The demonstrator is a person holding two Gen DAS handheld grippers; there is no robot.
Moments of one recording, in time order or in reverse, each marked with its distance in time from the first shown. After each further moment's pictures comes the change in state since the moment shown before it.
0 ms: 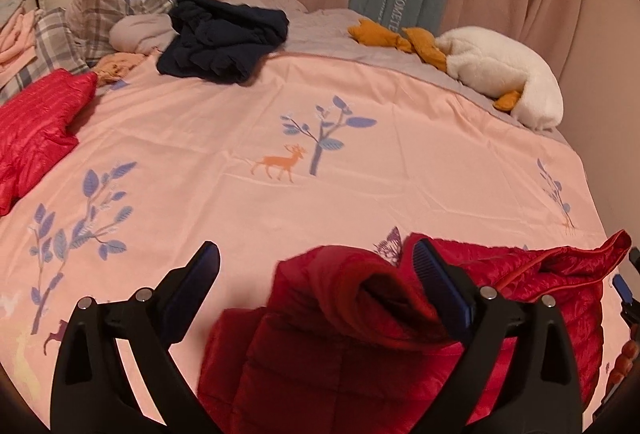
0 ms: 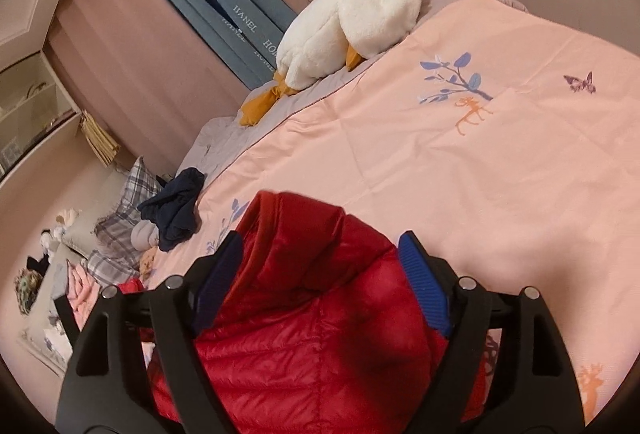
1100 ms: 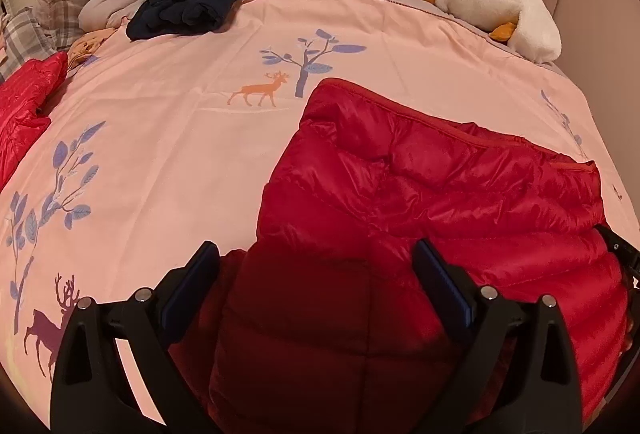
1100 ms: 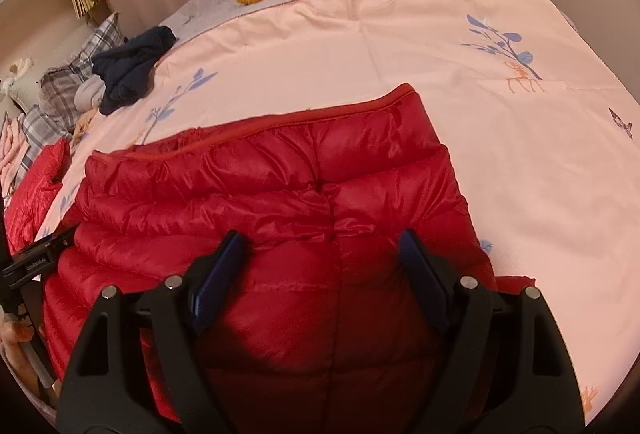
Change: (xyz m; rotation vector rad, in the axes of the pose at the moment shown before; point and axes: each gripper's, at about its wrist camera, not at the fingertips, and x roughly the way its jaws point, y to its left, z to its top) left arm 0.054 -0.005 -0.050 0.121 0.159 -0.017; right arm 0.096 0.033 -0.066 -0.344 0.305 -0.198
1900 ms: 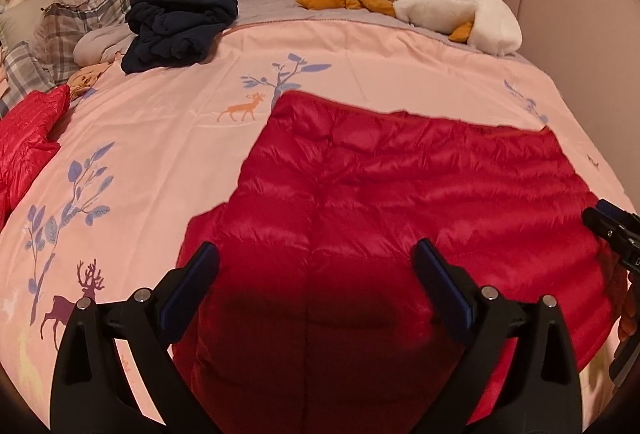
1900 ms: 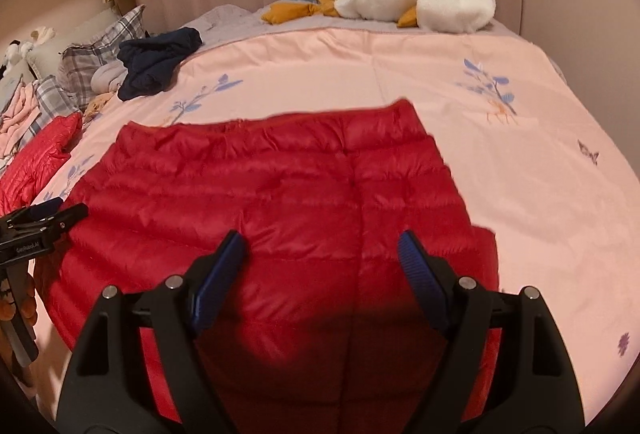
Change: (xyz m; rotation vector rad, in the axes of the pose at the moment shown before) left arm -0.055 -0.020 -0.036 0.100 -0.086 -0.033; right arm -0.059 0.021 -0.042 -0.115 -0.108 -0.033
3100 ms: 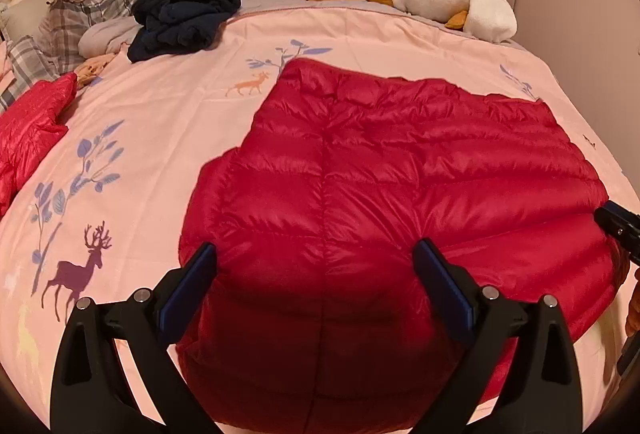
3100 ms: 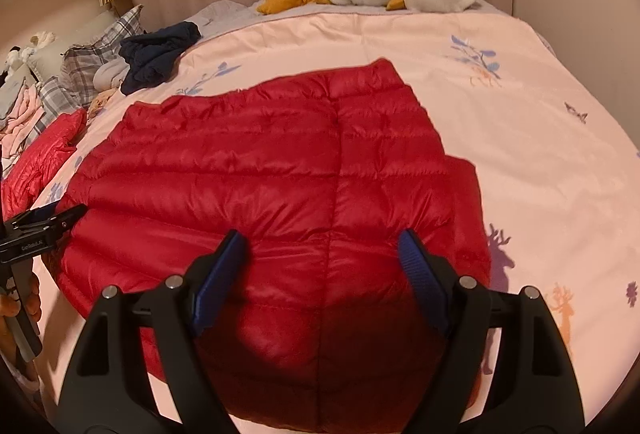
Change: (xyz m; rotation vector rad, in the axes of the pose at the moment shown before) left arm -0.015 0.007 -0.036 0.012 0.017 0.005; right arm -0.024 -0.010 -0.039 0.030 0.018 0.006
